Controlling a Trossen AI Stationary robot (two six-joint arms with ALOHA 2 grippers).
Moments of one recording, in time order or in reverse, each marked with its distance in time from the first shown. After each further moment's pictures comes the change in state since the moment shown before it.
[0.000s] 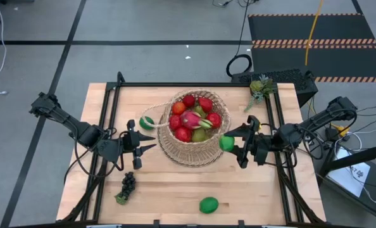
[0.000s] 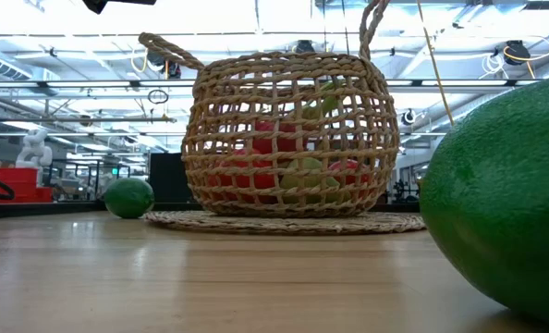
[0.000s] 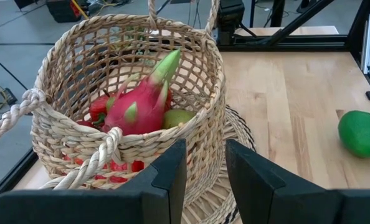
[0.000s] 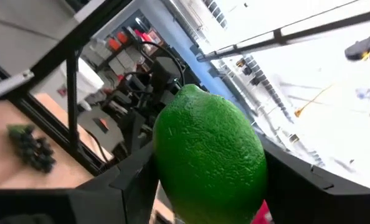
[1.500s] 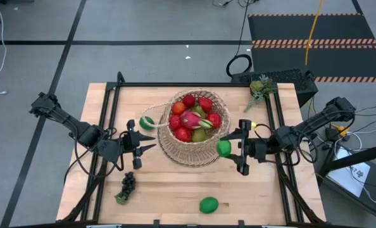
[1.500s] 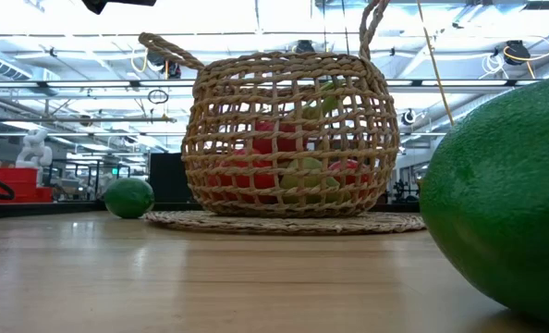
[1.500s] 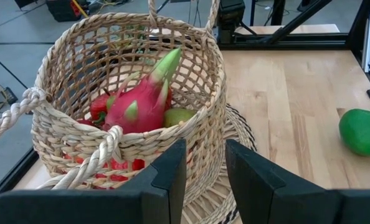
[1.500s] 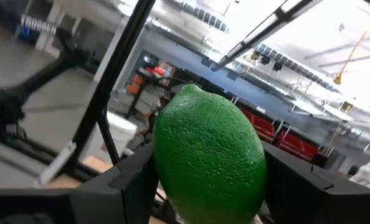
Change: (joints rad) left arm 0.000 0.000 0.000 -0.007 0.000 -0.002; right arm 0.000 0.075 0.000 0.114 -0.074 0.381
